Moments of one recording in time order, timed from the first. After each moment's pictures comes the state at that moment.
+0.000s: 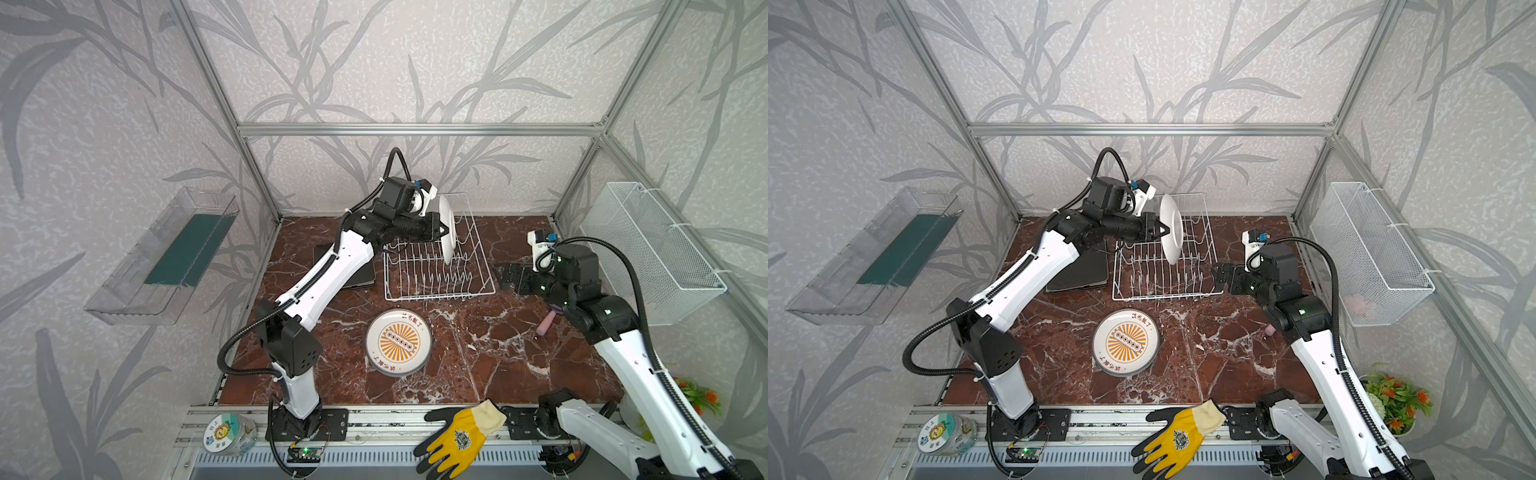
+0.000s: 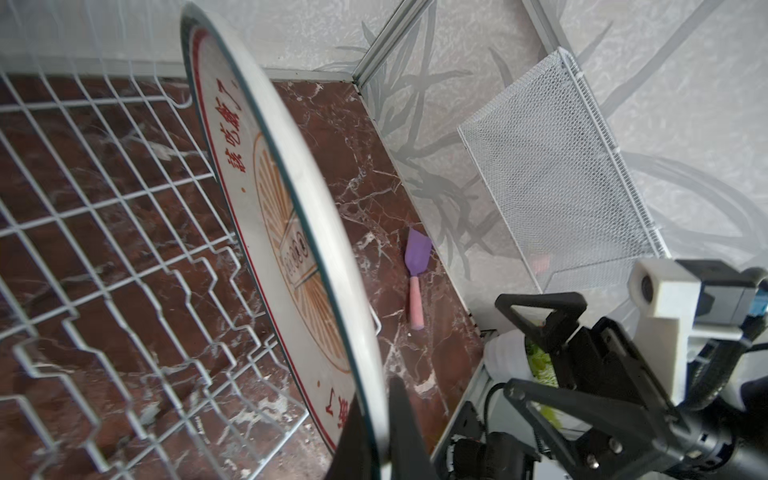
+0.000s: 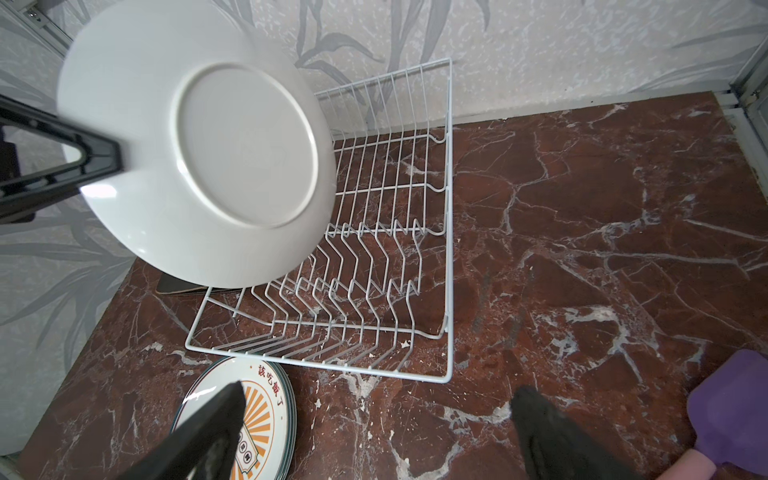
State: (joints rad) left arm -0.59 1.77 1.93 -0.71 0.44 -0.45; right arm 0.25 0.95 1.07 -0.67 -0.15 0.31
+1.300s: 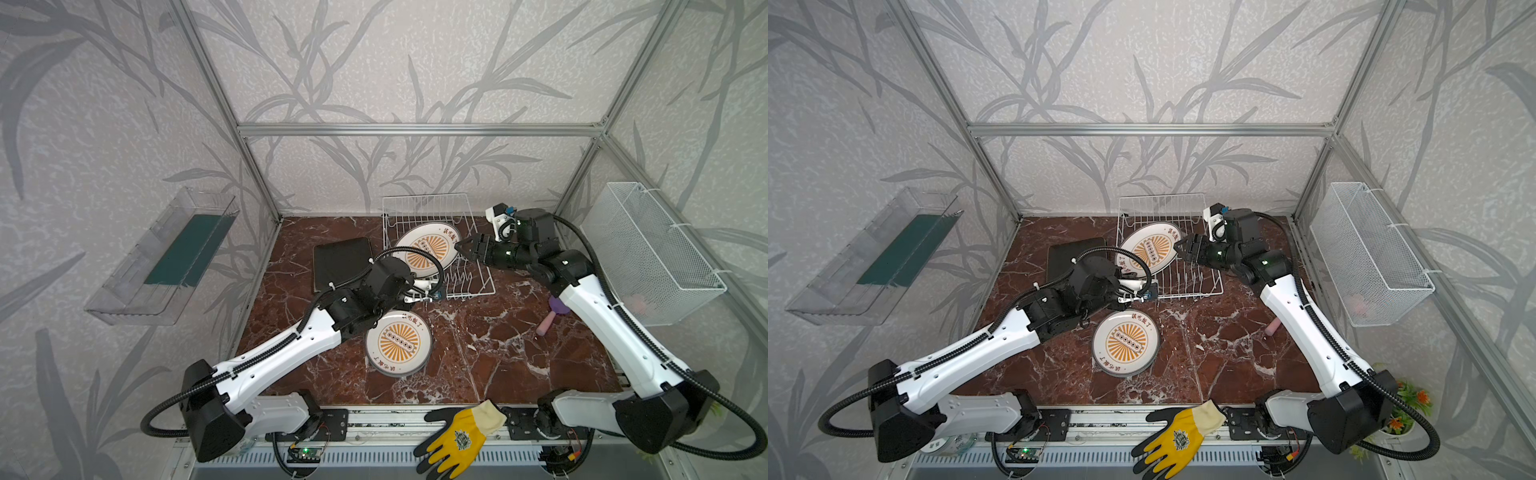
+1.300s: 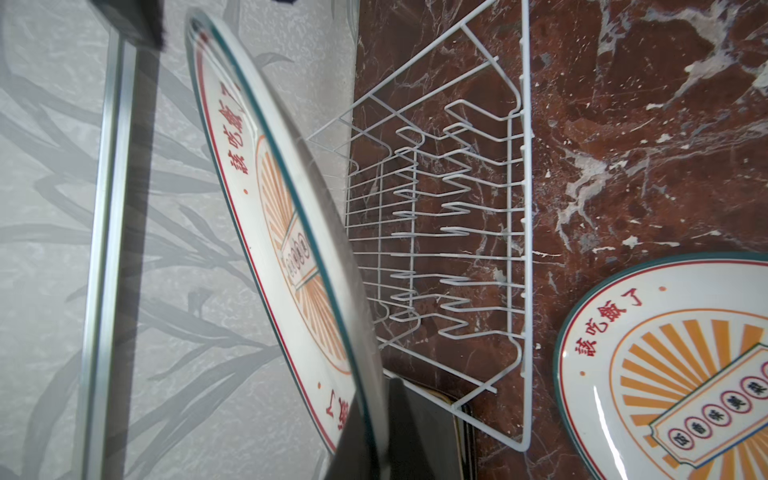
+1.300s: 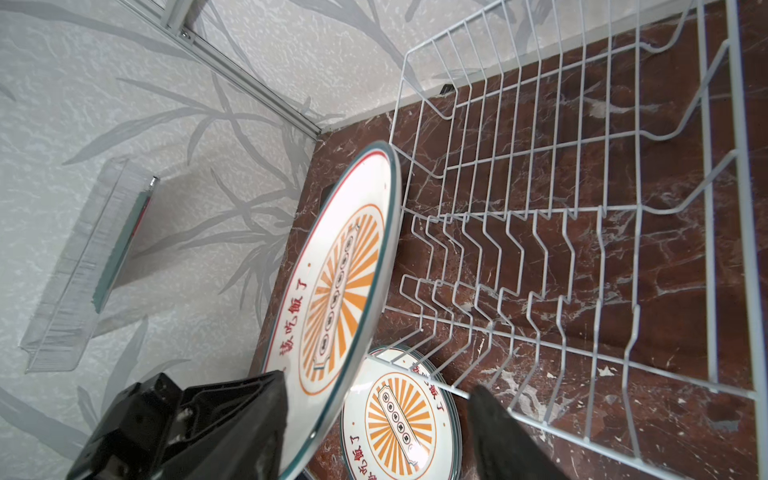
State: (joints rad) left arm -0.86 1.24 1.12 -0.42 -0.27 1.02; right arm 0.39 1.32 1.35 -0.60 -0.42 0.61
